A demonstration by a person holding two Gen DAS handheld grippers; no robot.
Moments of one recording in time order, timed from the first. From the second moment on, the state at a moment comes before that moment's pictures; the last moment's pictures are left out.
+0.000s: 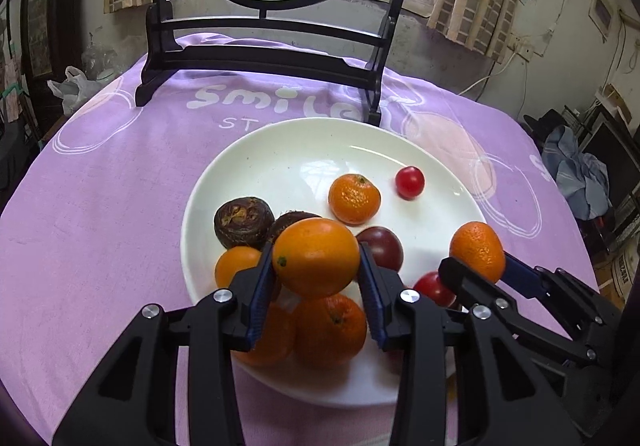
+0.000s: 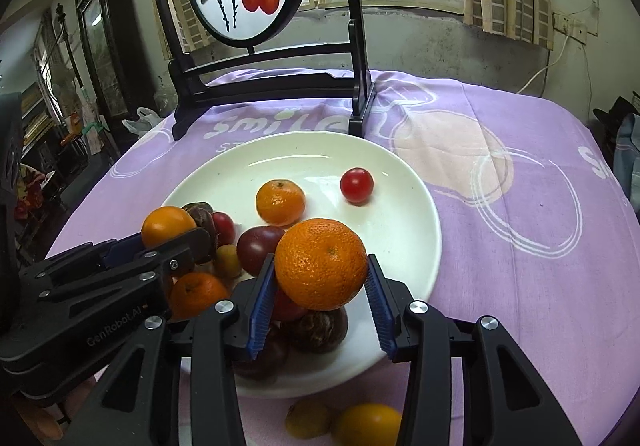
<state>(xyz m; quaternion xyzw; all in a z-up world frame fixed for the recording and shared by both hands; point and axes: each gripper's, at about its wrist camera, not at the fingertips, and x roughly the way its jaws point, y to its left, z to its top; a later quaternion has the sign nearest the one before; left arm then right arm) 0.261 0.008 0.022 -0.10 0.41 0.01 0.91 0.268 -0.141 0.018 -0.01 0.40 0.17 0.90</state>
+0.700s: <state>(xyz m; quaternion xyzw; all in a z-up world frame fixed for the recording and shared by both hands) 0.213 0.008 0.033 -0.11 0.38 0.03 0.92 0.208 -0.205 0.014 0.03 0.39 0.15 0.91</state>
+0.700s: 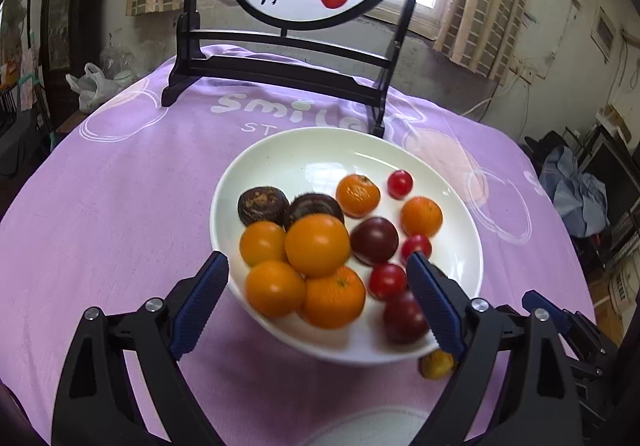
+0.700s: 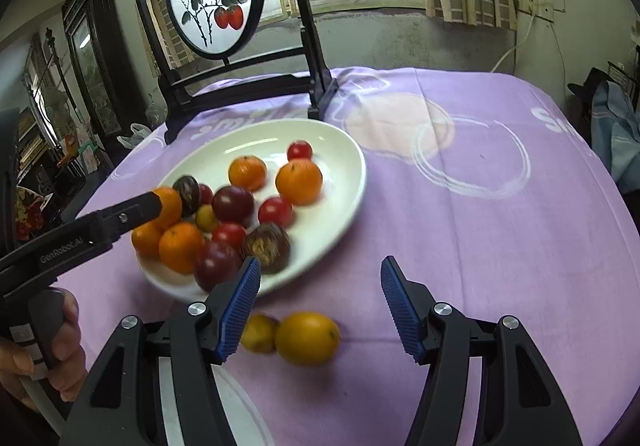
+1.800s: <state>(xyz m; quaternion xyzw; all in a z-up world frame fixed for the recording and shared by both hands) 0.157 -0.026 -0.011 -0.05 0.44 -0.02 0.90 0.166 -0.208 -0.025 -0.03 0.45 0.15 0.88</state>
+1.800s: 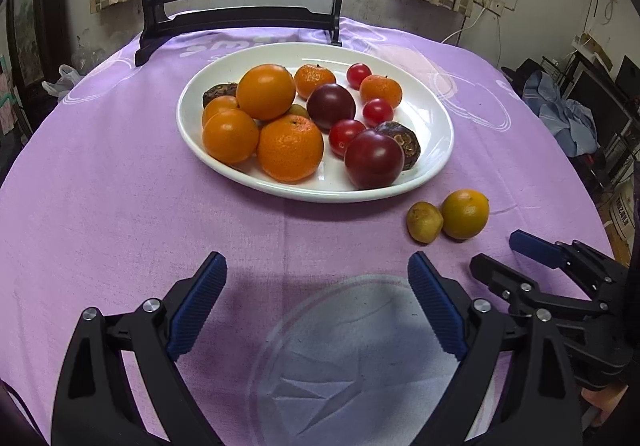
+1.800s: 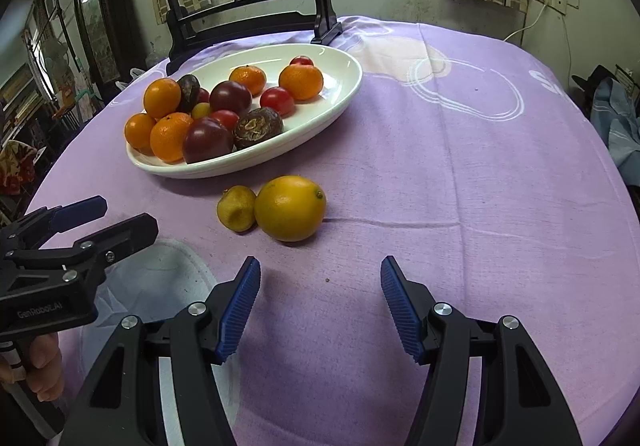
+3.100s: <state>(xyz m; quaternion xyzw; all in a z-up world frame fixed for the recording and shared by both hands) 0.154 -0.067 -0.022 0.00 0.44 -0.05 0.90 0.158 -0.228 0.007 -0.01 0.40 0.18 0.90</state>
